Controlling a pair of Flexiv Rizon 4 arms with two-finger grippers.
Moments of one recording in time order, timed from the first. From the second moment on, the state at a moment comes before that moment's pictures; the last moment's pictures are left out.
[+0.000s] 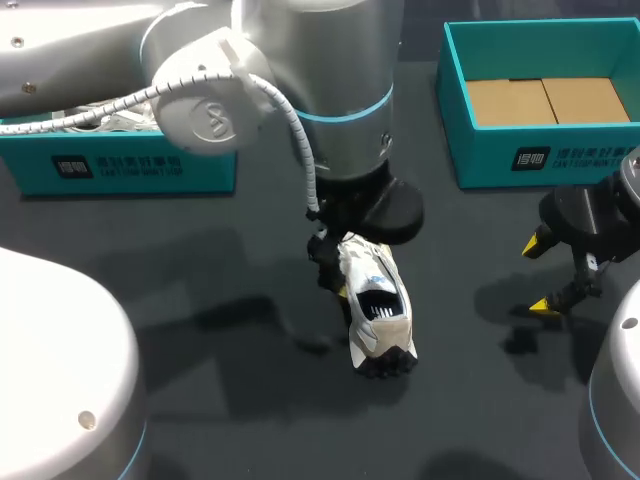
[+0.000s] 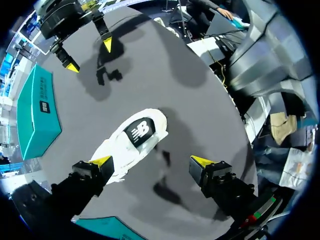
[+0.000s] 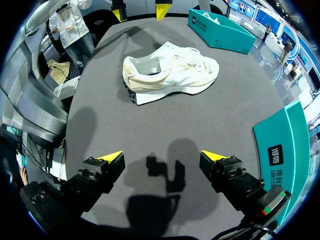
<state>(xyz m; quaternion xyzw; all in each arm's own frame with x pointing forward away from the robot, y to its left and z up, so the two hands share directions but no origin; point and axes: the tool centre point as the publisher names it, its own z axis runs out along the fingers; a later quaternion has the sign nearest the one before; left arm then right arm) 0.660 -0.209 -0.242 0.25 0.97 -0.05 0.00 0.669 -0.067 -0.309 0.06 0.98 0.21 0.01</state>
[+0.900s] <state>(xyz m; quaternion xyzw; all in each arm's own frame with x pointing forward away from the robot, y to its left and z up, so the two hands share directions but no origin) 0.606 -0.230 -0.286 0.00 1.00 -0.03 0.03 0.669 -0.067 -0.309 0.06 0.98 0.21 0.01</state>
